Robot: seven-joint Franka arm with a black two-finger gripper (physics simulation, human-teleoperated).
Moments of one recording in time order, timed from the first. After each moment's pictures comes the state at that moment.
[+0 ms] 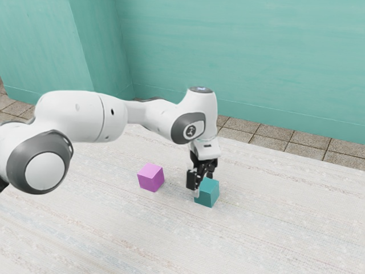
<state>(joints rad) -0.13 0.75 -0.21 -1.38 0.09 1.98 1.29</state>
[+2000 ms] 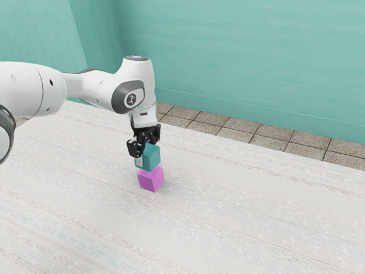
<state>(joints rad) 0.13 0.45 -0.20 -1.64 0.13 1.99 1.51</state>
